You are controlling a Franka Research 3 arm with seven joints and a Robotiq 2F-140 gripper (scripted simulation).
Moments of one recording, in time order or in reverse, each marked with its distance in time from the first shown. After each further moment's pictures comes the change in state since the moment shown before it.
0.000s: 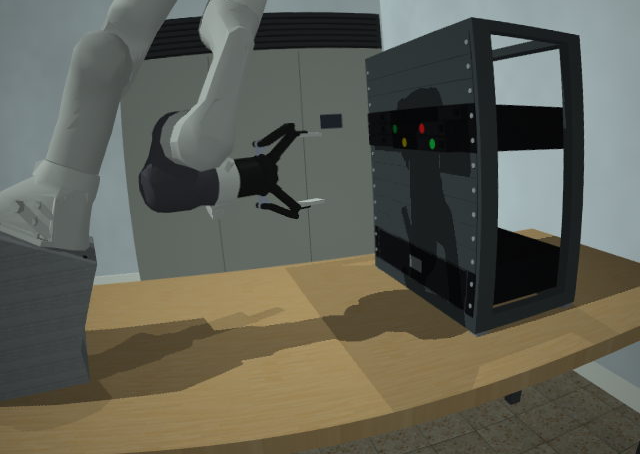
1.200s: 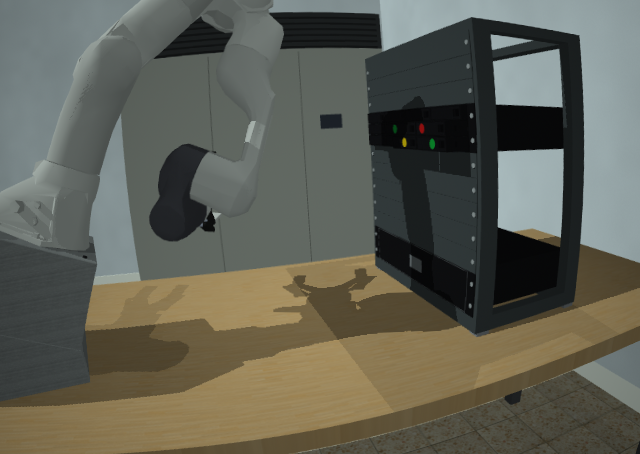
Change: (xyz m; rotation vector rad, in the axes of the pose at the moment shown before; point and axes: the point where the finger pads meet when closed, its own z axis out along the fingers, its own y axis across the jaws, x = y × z) arm 0.290 -0.053 -0.095 0.022 0.828 0.102
